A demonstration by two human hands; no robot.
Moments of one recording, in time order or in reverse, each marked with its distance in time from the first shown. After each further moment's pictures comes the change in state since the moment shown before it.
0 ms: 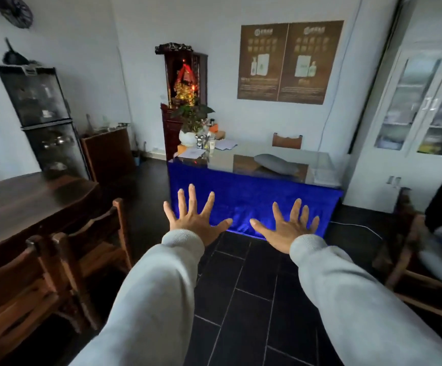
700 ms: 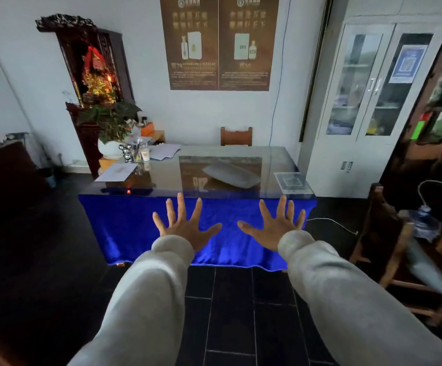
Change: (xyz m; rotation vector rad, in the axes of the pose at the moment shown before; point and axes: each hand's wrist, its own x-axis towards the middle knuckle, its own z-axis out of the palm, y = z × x) left_hand 0.475 0.154 0.095 -0.032 -0.161 0.199; right_hand 0.448 0.054 -0.035 0.004 0.040 0.201
